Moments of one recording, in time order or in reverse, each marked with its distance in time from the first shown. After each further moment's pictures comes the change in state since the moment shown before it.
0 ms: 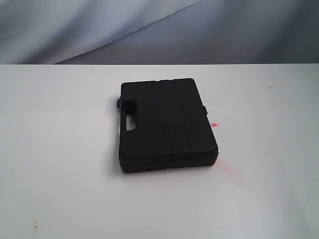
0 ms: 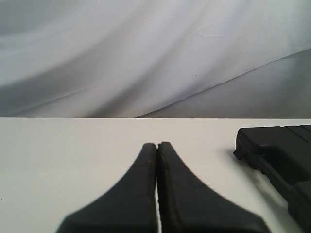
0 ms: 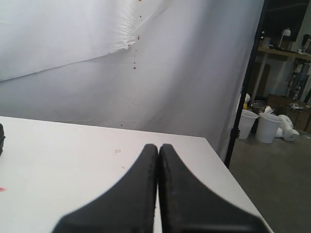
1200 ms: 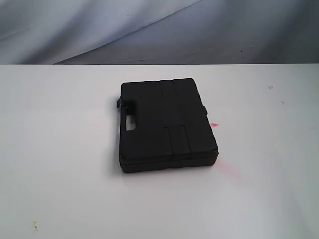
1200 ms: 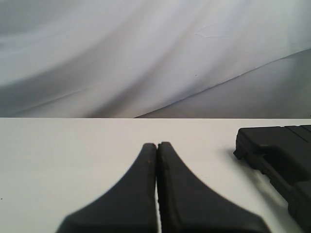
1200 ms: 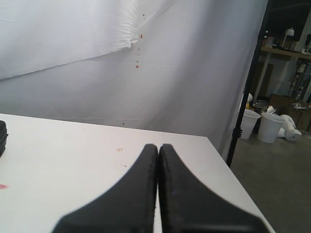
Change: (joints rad) left arm 0.000 0.000 0.000 0.000 0.000 0.000; right arm 0.007 0.000 0.000 0.000 0.006 -0.006
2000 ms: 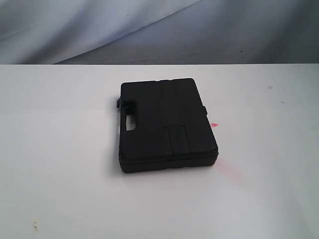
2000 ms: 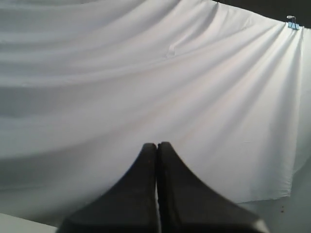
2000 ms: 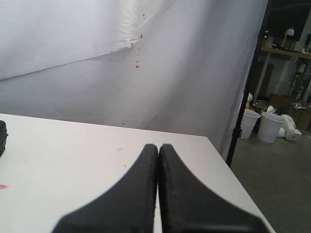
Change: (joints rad) left arm 0.000 0.000 0.000 -0.099 -0.436 -0.165; right arm 0.000 0.000 0.000 0.000 0.000 0.000
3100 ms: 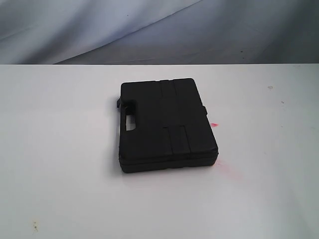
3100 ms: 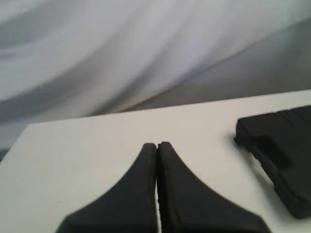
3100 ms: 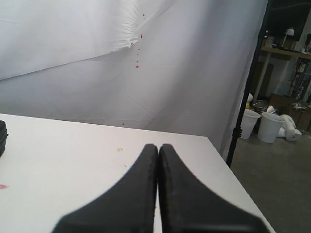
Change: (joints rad) left arm 0.000 0.293 -0.793 0.113 1.145 0.290; right arm 0.000 0.000 0.000 0.000 0.002 0.000
